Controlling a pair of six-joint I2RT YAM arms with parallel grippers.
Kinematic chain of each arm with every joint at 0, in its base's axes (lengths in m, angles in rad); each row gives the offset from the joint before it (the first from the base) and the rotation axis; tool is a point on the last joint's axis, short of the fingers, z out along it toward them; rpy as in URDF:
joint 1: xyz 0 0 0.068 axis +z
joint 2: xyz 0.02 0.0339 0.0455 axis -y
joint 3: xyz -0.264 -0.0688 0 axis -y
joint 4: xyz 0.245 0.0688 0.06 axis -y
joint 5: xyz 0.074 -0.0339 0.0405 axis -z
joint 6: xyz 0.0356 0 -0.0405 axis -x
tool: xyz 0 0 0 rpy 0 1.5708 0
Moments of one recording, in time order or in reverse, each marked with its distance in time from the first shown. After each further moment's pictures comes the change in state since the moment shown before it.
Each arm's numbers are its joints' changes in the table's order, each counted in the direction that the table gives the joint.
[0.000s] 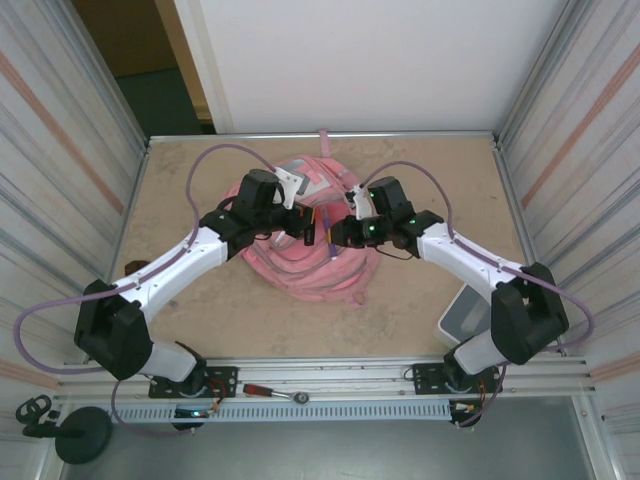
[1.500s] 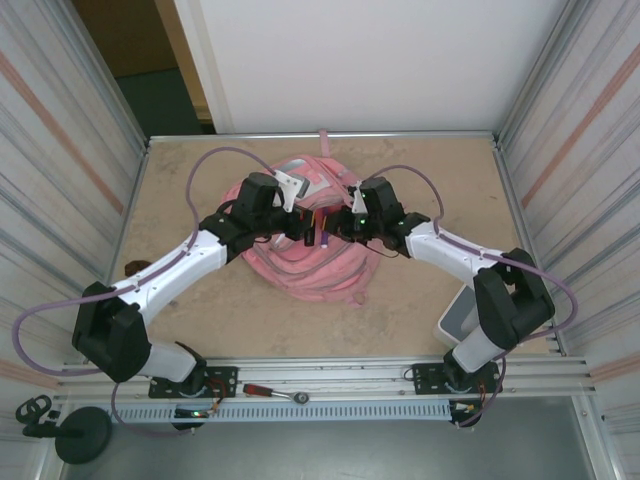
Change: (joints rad) left arm -0.006 0.016 -0.032 0.022 0.001 0.000; right arm 0.012 -0.082 -0.026 0.216 0.138 -0.305
